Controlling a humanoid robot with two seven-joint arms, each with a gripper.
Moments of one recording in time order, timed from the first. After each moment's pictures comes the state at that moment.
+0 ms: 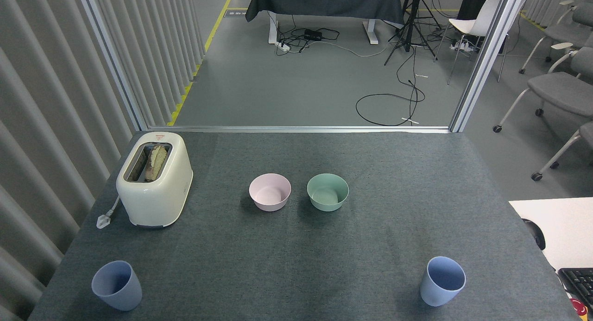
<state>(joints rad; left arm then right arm) 0.40 0.07 -0.04 -1.53 -1.44 0.04 0.46 0.43 0.06 -0.02 -1.53 1.55 -0.19 -0.53</state>
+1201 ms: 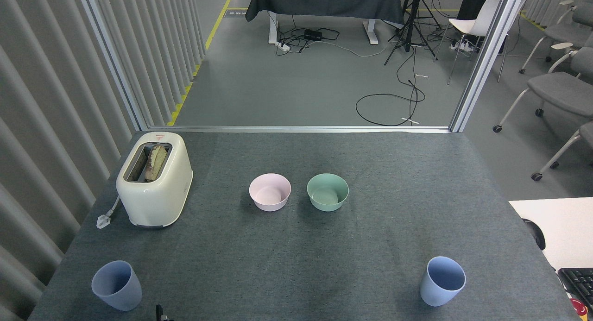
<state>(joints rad) 0.23 0.04 -0.03 -1.36 -1.25 0.32 0.45 0.43 0.06 -0.01 -1.52 1.55 -0.18 -0.53</state>
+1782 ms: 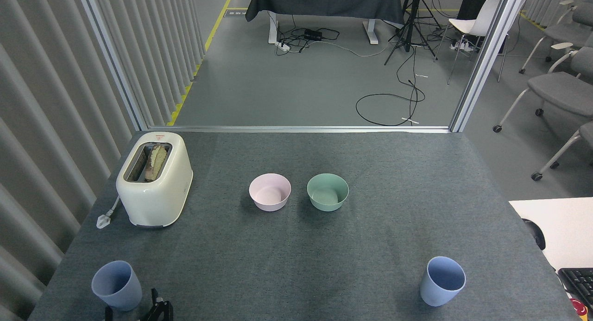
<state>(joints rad) 0.09 0.06 -0.02 -1.19 -1.24 0.36 0.45 0.43 0.06 -0.02 -1.52 1.55 -0.18 -0.53</state>
